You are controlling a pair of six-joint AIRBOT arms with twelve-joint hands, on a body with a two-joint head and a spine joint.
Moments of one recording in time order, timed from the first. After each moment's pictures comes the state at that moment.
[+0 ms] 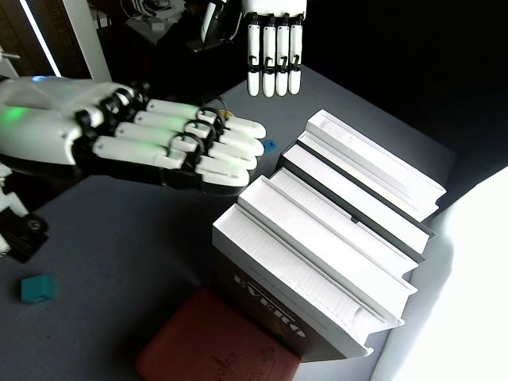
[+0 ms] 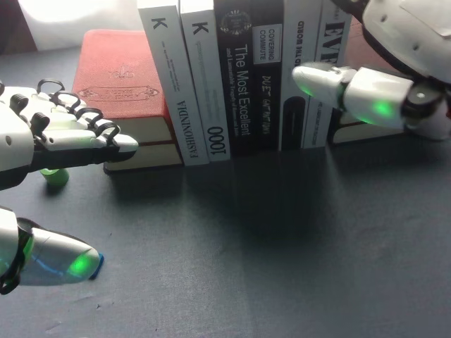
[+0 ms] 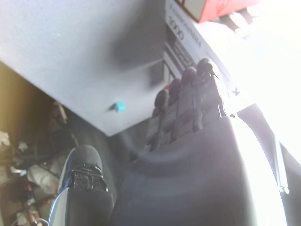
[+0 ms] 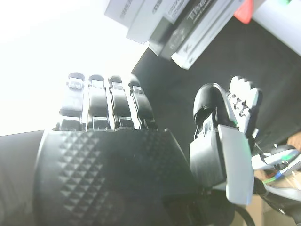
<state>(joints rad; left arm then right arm) -0.23 -0.32 0.56 3.00 -0.86 -1.81 -0.42 -0.92 0.72 0.49 0.92 -1.82</state>
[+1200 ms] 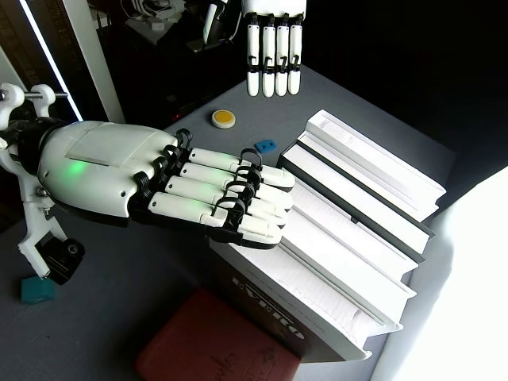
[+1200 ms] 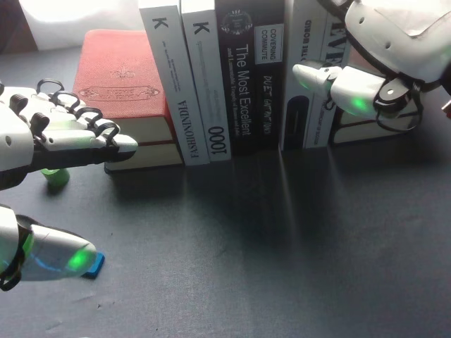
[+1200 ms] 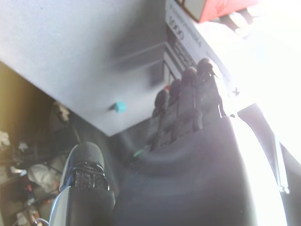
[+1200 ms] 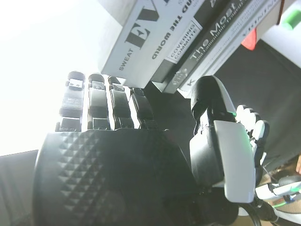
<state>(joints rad) -0.23 -0.32 0.56 3.00 -0.86 -1.81 -0.43 -1.02 0.82 0.63 0.94 -1.91</state>
